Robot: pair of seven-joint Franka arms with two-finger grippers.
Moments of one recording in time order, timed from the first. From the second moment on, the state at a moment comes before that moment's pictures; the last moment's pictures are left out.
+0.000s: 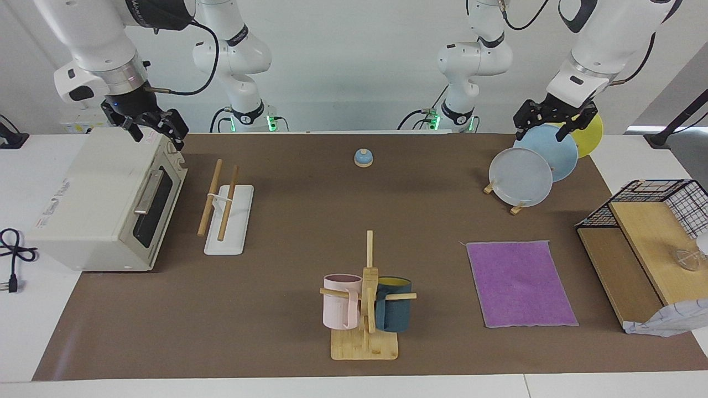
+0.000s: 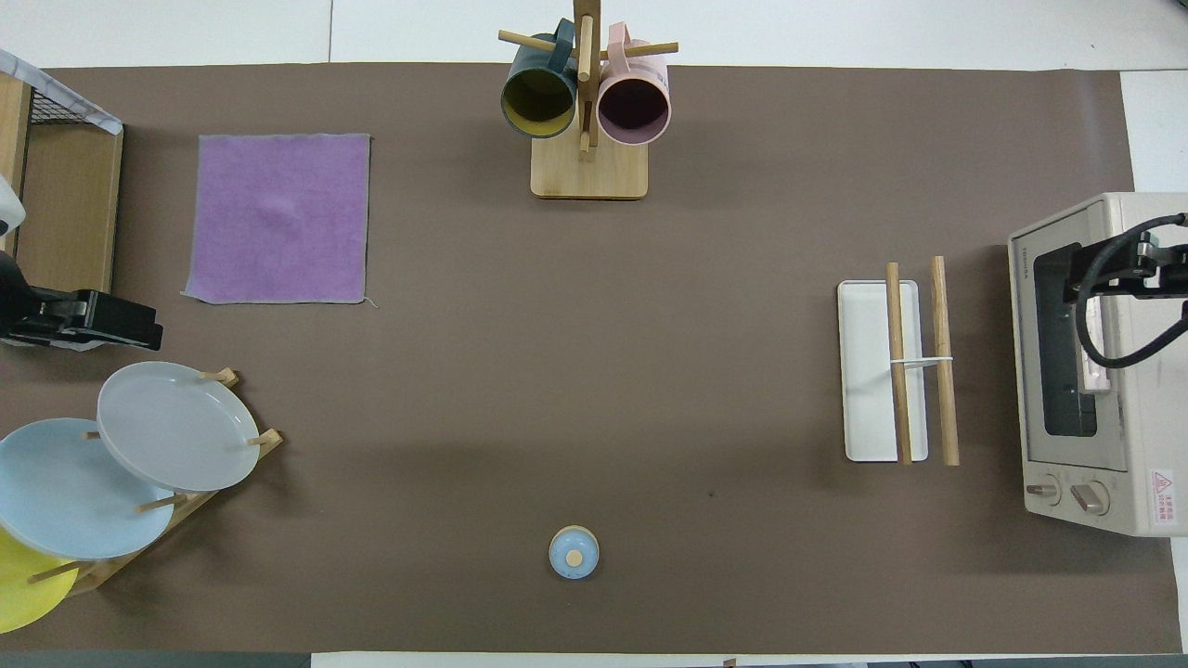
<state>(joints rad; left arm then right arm) -0.07 -0.09 -0.04 -1.66 -0.01 1.50 0.02 0.01 -0.04 -0.05 -1.59 -0.06 1.50 0.21</state>
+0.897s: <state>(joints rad) 0.00 -0.04 -0.03 -1.78 -0.03 1.72 0.01 0.01 -0.04 -0.05 -1.59 -0.06 1.50 0.21</state>
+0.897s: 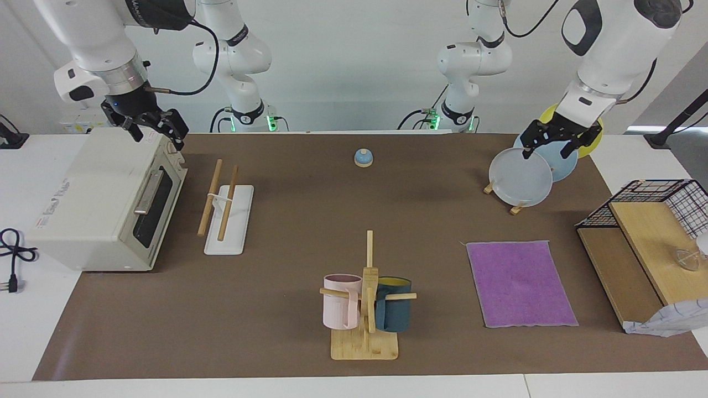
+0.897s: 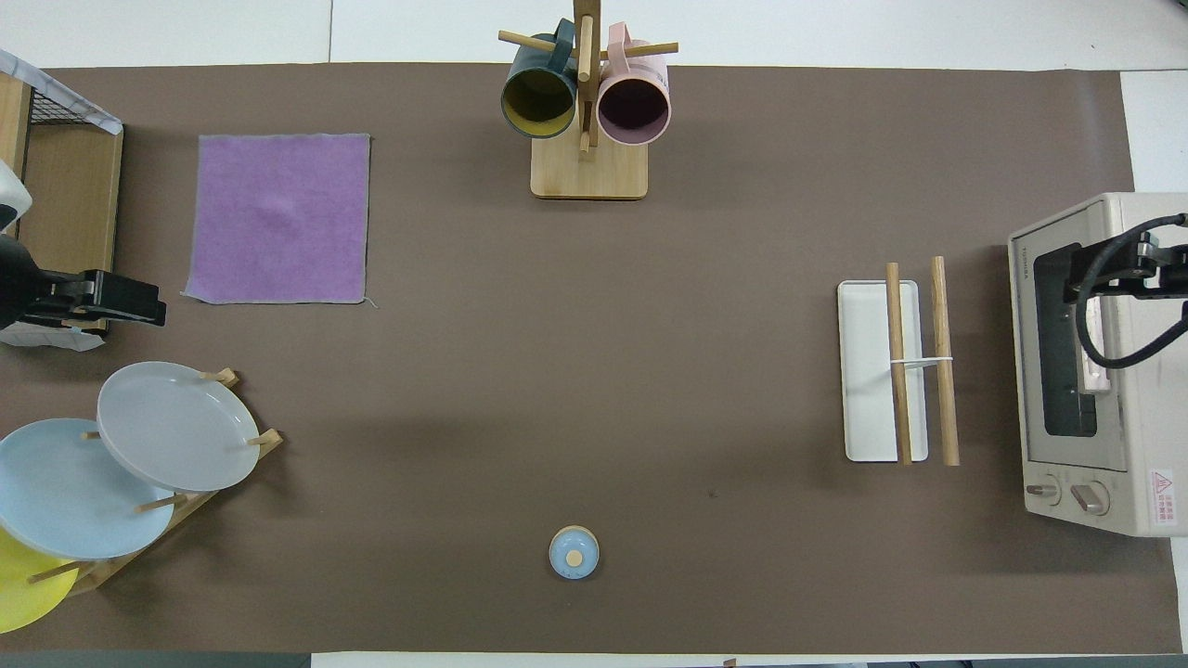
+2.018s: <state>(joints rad) 0.14 0.36 -0.03 -1.92 -0.04 2.25 0.02 0.01 -0.04 -0.05 -1.59 -0.06 1.50 0.21</state>
